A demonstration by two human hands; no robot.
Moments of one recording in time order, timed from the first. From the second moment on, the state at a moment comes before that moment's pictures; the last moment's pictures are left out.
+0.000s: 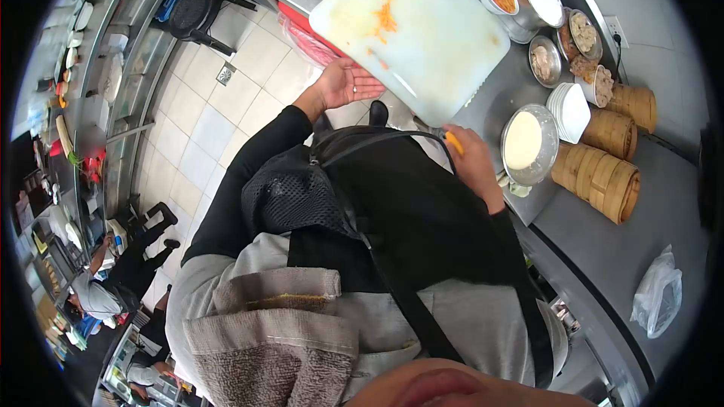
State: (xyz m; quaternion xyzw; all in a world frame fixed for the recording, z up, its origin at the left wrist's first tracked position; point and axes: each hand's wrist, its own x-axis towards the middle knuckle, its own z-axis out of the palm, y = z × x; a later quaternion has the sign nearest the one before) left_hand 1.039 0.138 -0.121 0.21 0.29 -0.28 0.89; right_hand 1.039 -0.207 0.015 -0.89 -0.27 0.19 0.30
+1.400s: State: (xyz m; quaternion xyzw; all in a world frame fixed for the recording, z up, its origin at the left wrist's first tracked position) left_hand 1.042 0.155 -0.151 0.10 0.22 -0.32 0.92; right_hand 1.076 -0.192 0.006 -0.88 -0.35 0.17 0.29
